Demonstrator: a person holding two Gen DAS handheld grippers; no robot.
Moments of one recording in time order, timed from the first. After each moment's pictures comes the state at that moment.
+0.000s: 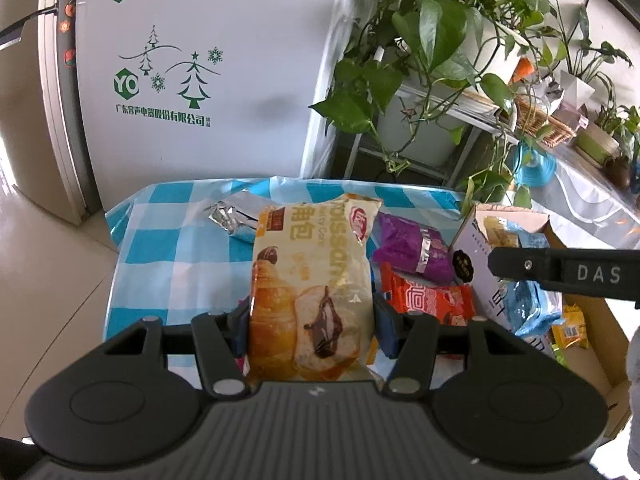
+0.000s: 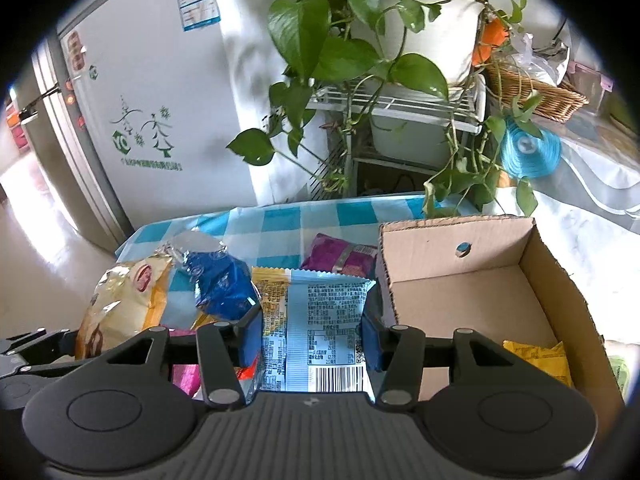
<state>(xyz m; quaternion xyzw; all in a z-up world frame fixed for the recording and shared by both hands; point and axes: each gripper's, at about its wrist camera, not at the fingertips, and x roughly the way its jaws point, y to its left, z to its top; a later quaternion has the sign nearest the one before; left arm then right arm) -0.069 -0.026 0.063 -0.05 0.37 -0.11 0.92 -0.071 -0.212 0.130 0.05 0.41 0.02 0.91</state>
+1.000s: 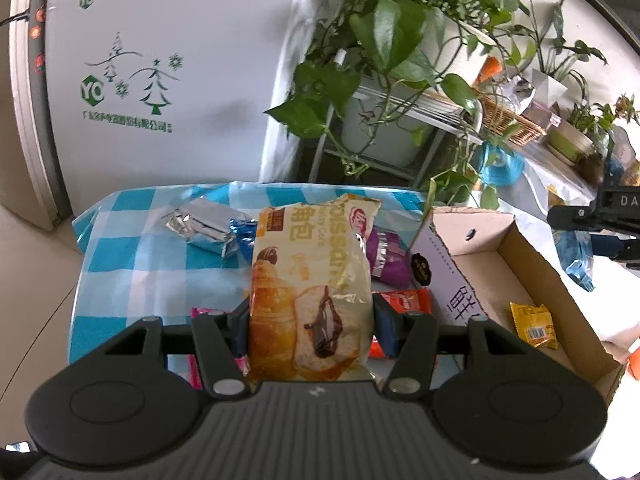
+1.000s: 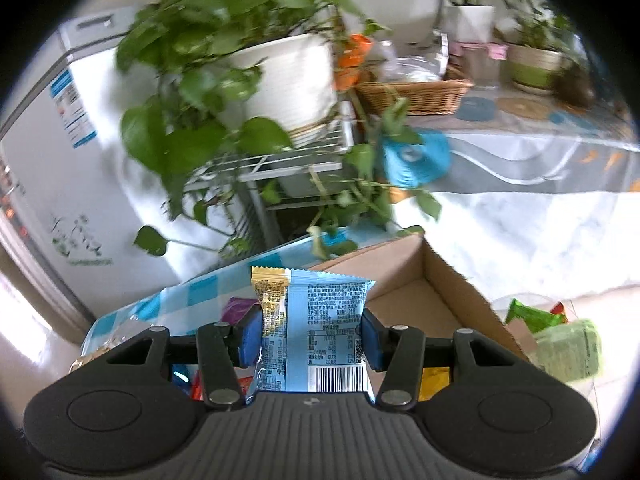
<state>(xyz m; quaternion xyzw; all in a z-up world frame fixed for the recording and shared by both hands) -0.069 -0.051 0.073 -0.06 0.37 -0.15 0.92 -0.080 -0.311 0.154 0.16 0.36 -0.09 0.92</state>
